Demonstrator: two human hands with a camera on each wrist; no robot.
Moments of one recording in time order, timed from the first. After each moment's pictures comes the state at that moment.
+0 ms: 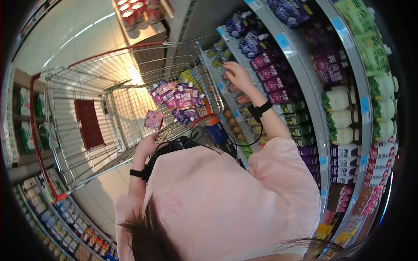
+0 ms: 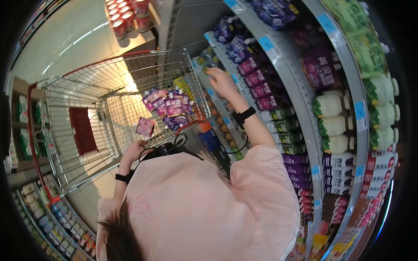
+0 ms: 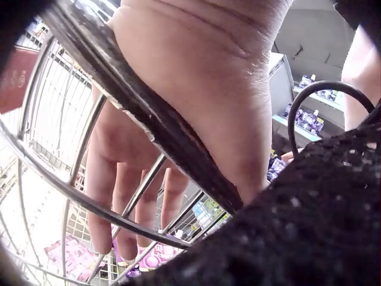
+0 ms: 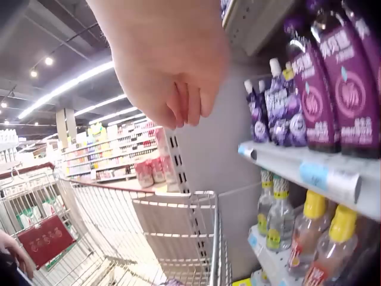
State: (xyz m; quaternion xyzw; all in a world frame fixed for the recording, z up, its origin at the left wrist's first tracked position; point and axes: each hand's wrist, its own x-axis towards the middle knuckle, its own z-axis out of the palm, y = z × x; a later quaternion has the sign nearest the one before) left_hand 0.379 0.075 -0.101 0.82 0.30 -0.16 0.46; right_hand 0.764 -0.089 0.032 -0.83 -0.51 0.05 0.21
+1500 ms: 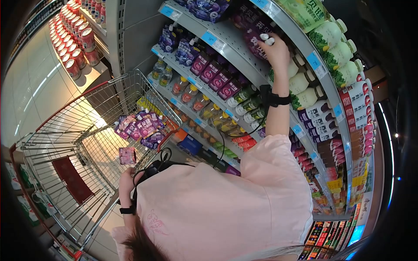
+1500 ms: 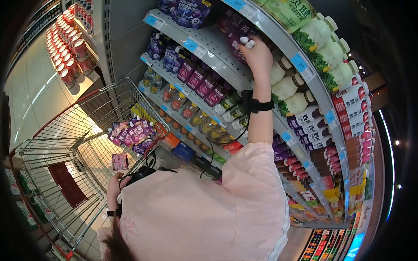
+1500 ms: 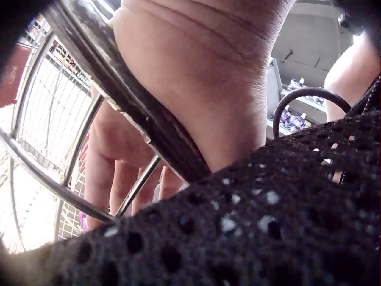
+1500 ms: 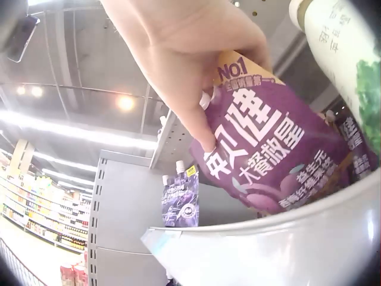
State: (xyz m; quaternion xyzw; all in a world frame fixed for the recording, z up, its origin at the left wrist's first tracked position) left_hand 0.377 0.070 -0.092 0.84 0.26 -0.08 0.48; right_hand 0.791 -0.229 0.274 -0.94 -0.10 -0.32 0.09
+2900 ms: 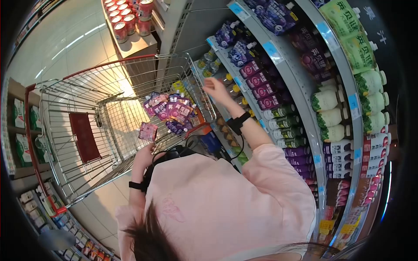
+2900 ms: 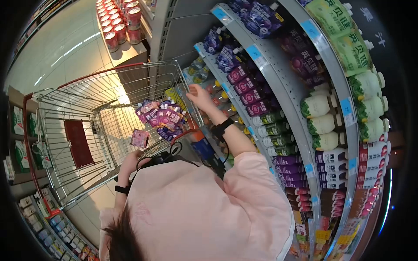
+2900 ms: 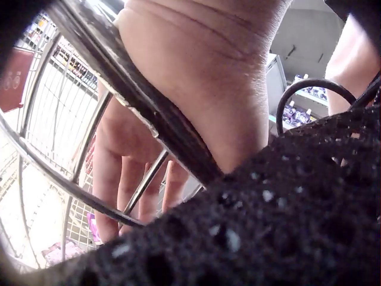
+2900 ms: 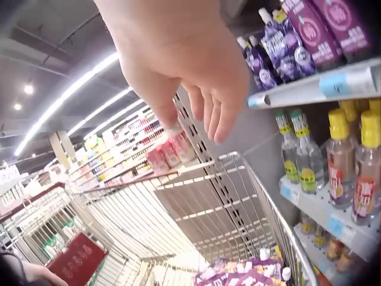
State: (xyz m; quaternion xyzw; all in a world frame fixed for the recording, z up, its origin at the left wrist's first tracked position) left_hand 0.378 0.071 -0.094 0.84 0.27 -0.11 0.45; right_hand 0.741 -0.069 -0.025 -0.83 -0.35 0.22 0.38
